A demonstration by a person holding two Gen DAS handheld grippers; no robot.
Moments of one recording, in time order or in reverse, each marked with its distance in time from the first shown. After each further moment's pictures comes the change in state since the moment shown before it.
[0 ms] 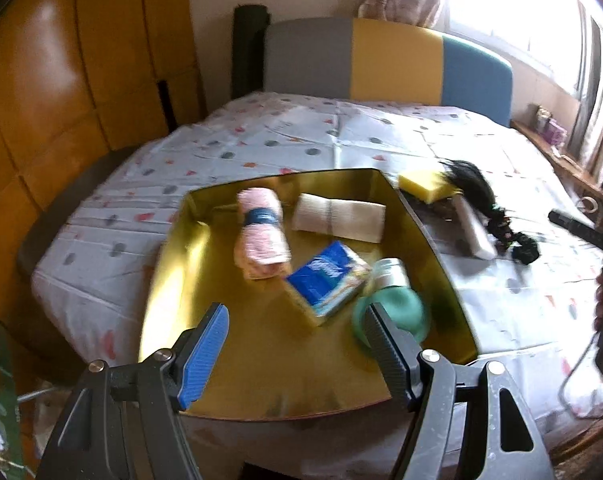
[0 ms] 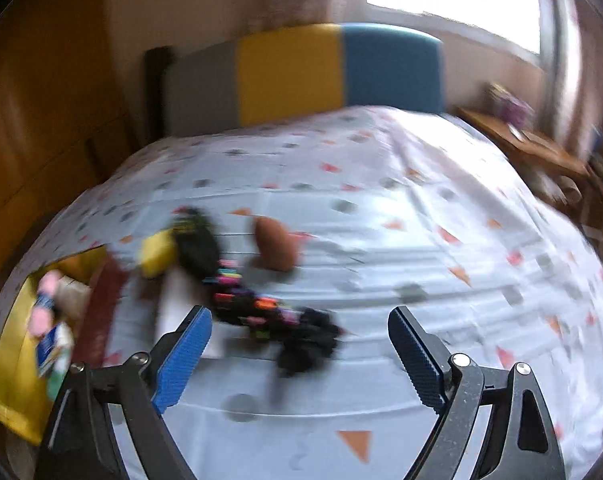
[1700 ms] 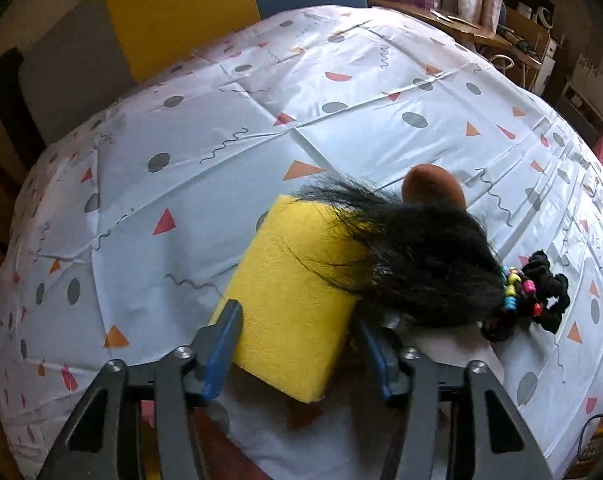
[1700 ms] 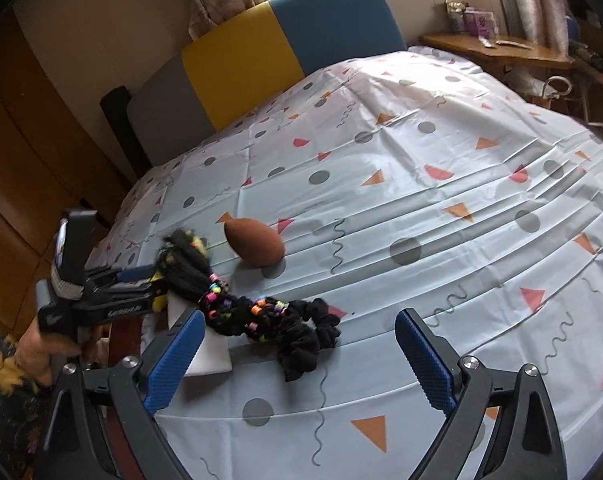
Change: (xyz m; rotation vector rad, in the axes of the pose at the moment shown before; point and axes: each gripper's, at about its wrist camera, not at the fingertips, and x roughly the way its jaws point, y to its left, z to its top) left arm 0.221 -0.196 0.148 0.586 0.224 -0.283; right arm 0.012 -0.041 0.006 0.275 0.083 0.125
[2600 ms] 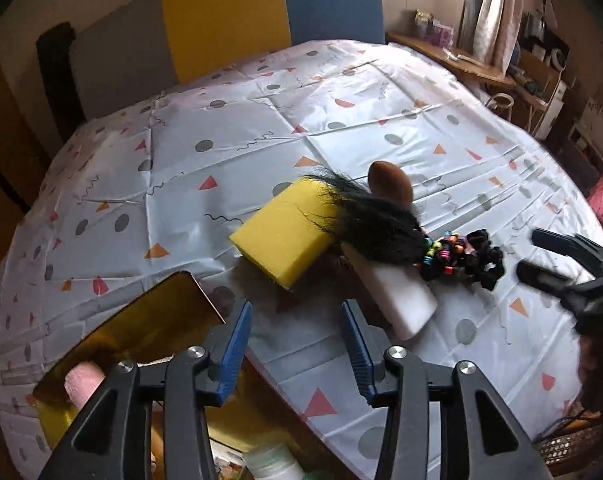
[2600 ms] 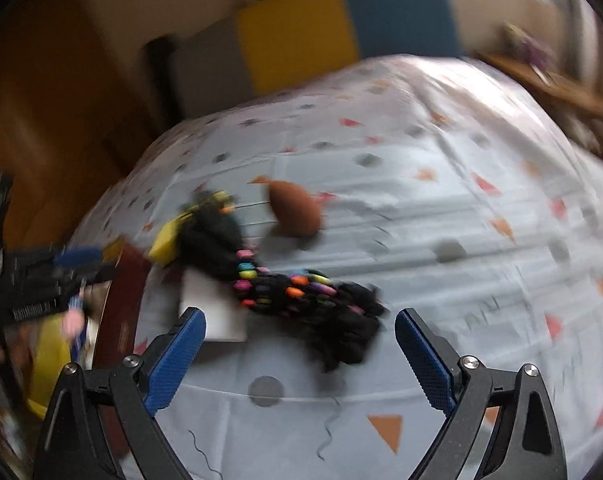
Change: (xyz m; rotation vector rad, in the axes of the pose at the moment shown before) left arm -0.092 -0.001 -0.064 -0.129 -0.086 -0.021; right arm 0.018 0.044 -0.012 -0.280 0.072 0.055
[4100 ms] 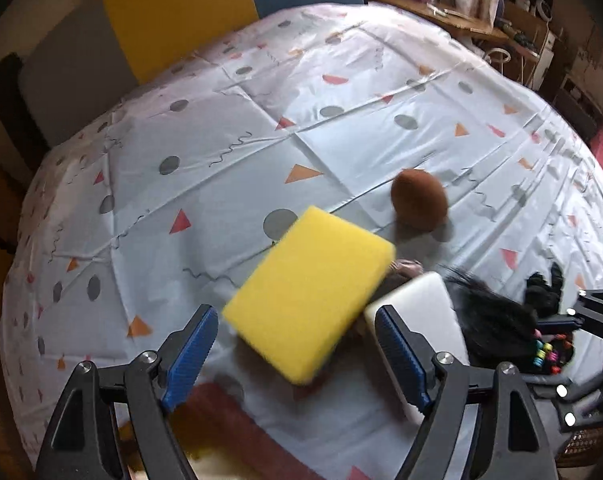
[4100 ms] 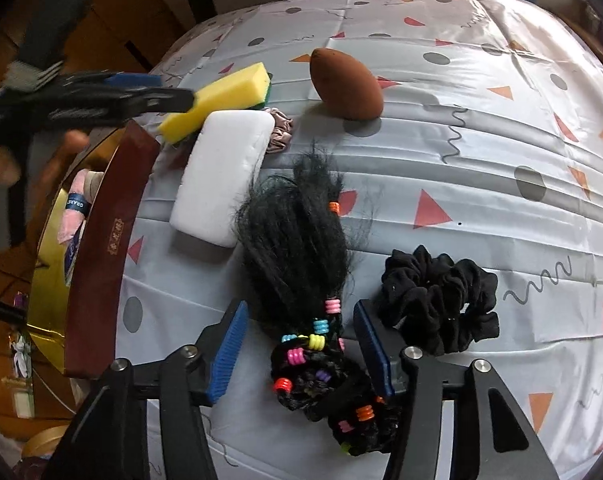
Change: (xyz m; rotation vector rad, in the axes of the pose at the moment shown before) left arm 0.086 -0.002 0.070 0.162 0.144 0.010; right arm 0.058 0.000 -0.026 -0.064 0.375 0.116
